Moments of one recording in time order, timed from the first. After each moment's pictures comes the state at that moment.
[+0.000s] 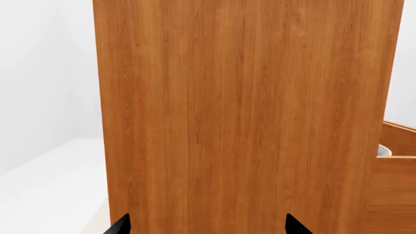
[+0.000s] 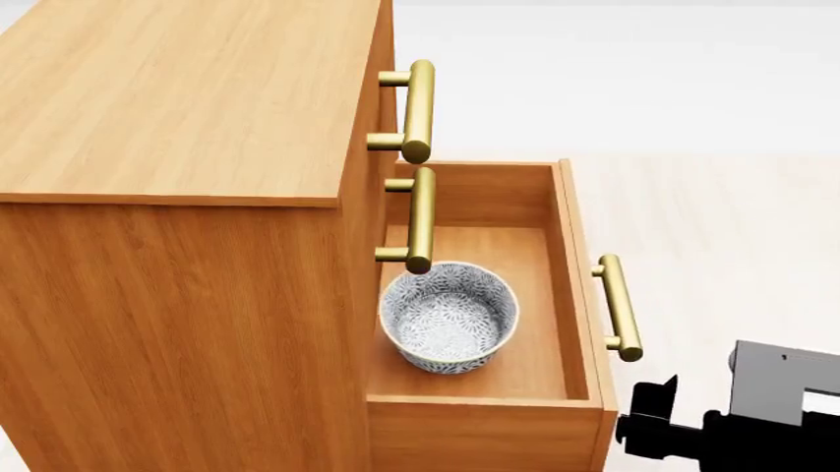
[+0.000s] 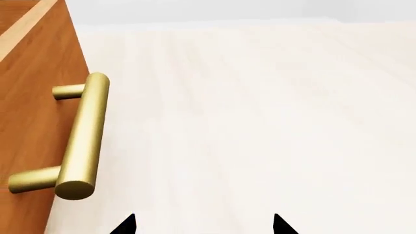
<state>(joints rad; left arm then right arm) 0.33 -0.44 0.37 0.21 -0.22 0.40 -0.44 0.58 0.21 0.22 0.45 -0.03 0.53 -0.07</state>
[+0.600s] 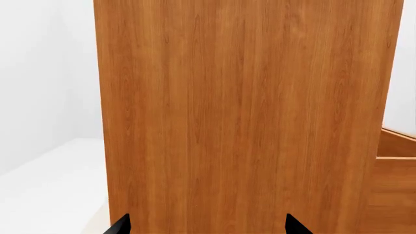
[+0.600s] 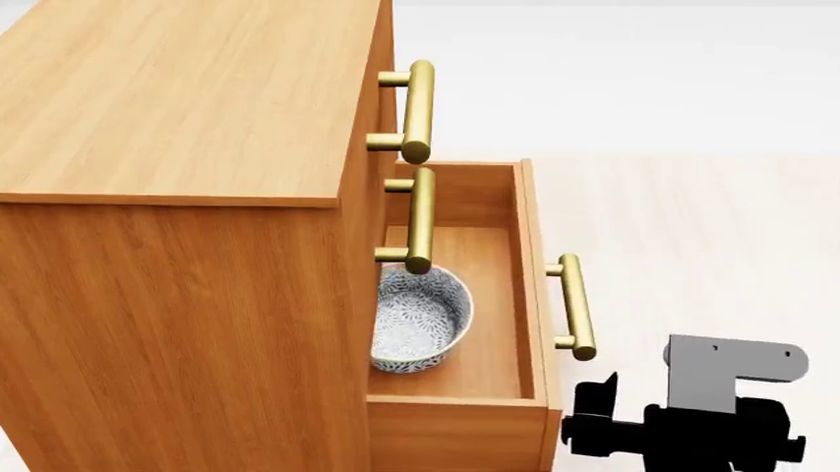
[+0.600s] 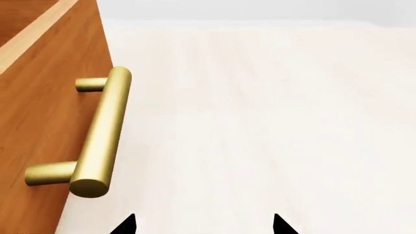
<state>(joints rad) 0.33 -0.44 0.37 0.21 -0.22 0.41 -0.44 0.60 0.16 0.14 0.47 -0.03 0.52 -0.08</state>
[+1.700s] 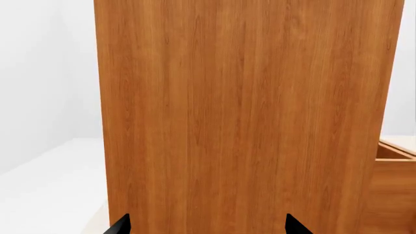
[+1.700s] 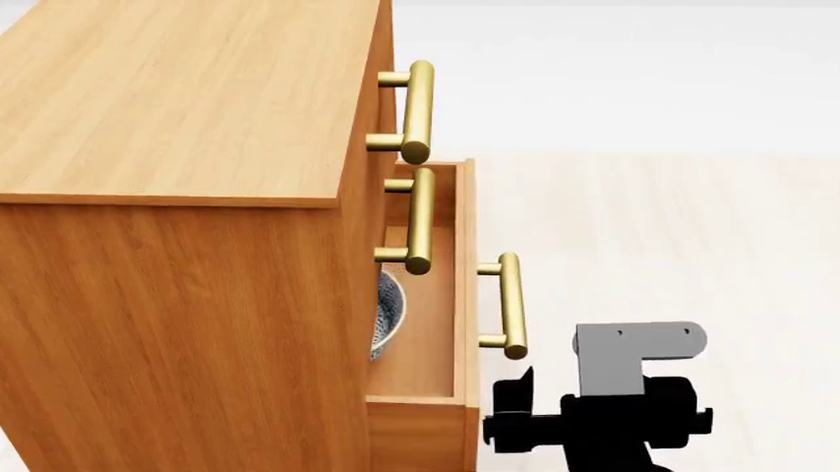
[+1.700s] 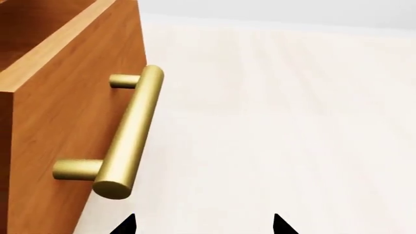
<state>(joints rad) 0.32 -0.45 0.38 0.21 -0.23 0.41 -0.45 0.62 0.09 0.01 0.49 -0.02 0.52 -0.09</state>
